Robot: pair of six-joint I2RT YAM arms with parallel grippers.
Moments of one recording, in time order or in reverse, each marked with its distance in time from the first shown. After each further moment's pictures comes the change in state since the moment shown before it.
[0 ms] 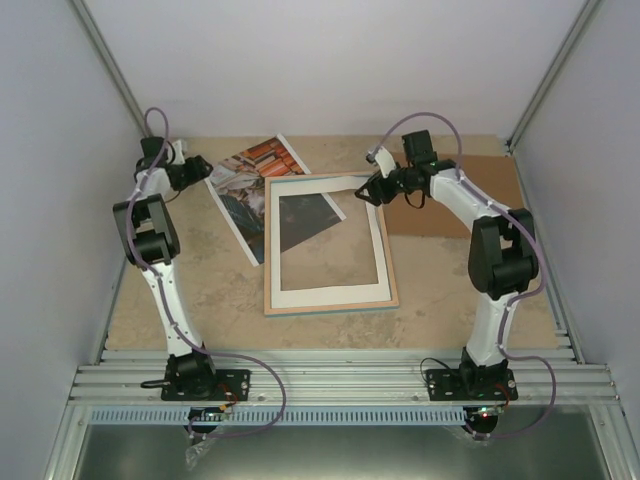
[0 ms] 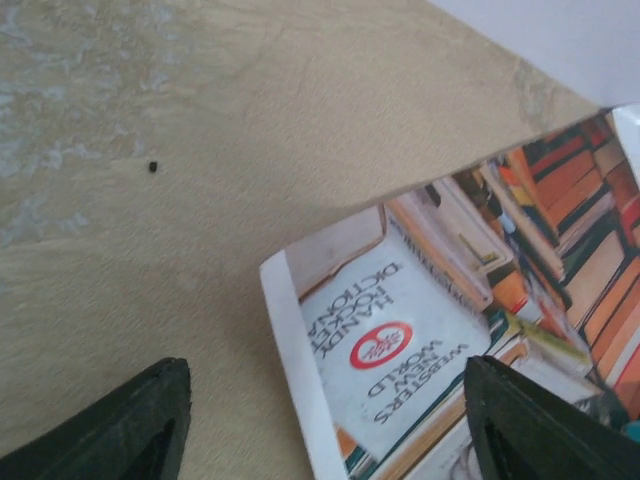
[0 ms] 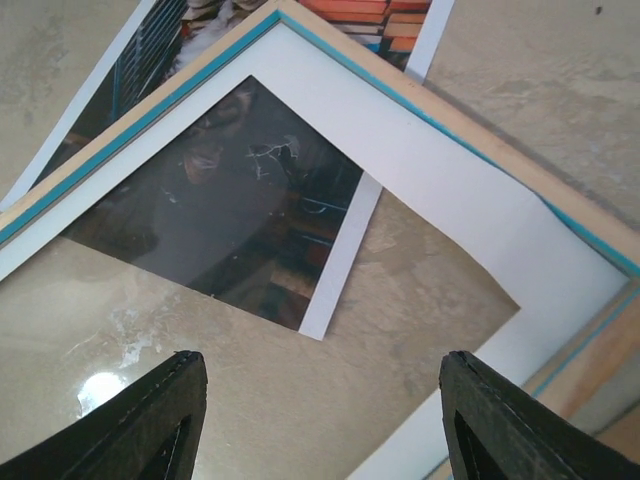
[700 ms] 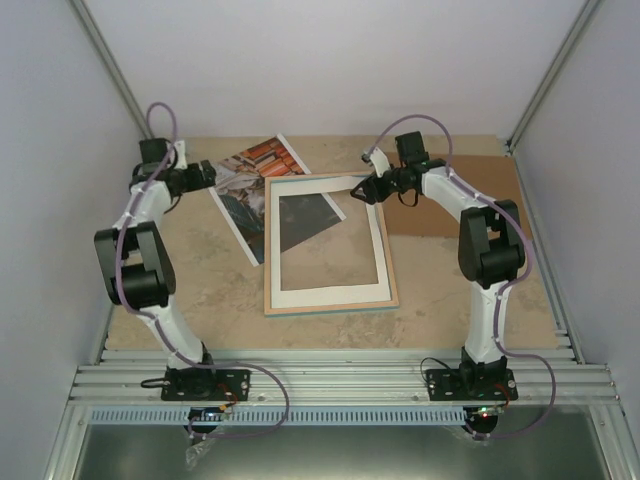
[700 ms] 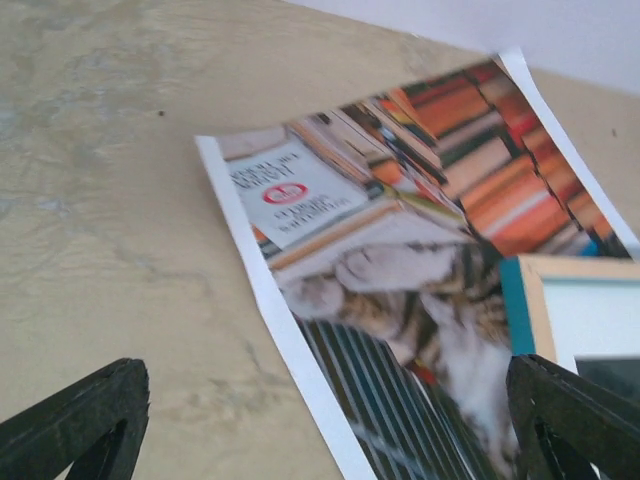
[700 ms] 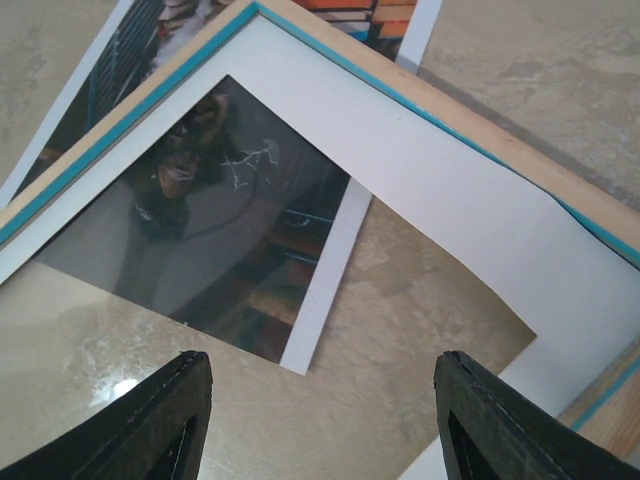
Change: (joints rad) left arm -0.112 -0.635 -0.588 0.064 -0.238 0.131; right arm -0.004 0.119 0.078 0.021 -0.020 0.048
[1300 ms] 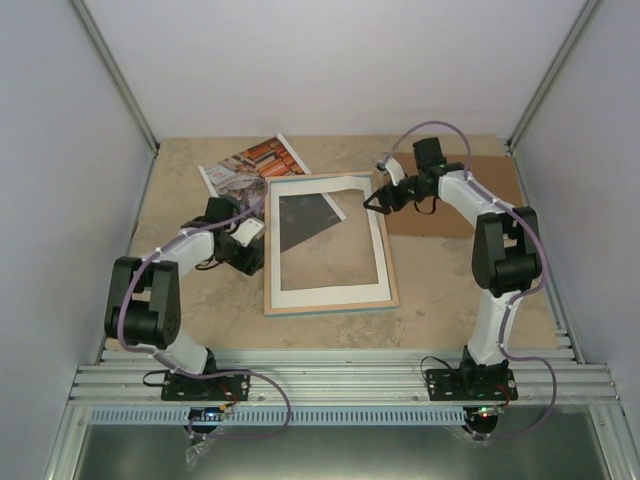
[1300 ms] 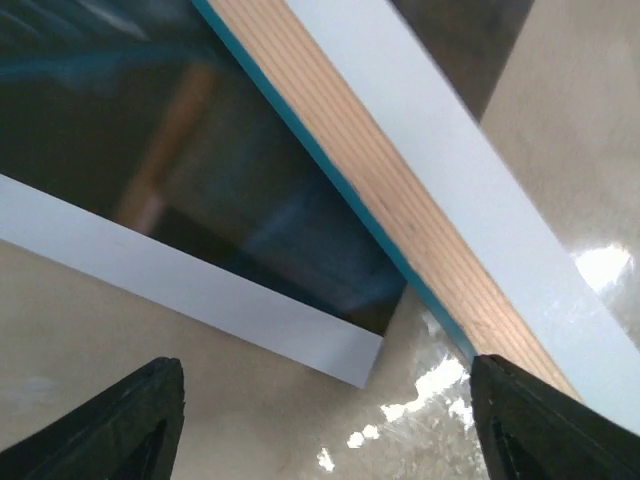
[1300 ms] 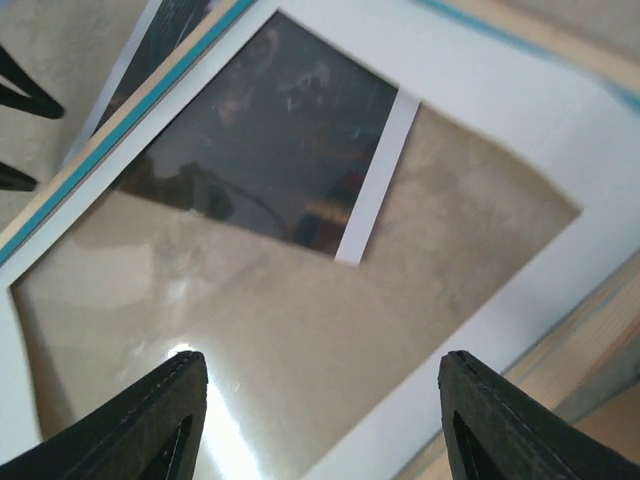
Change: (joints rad) left arm -0.309 -0.219 -0.517 -0.194 -0.026 0.476; right arm -0.079 -0.115 -0.134 -0.149 -0.129 -0.076
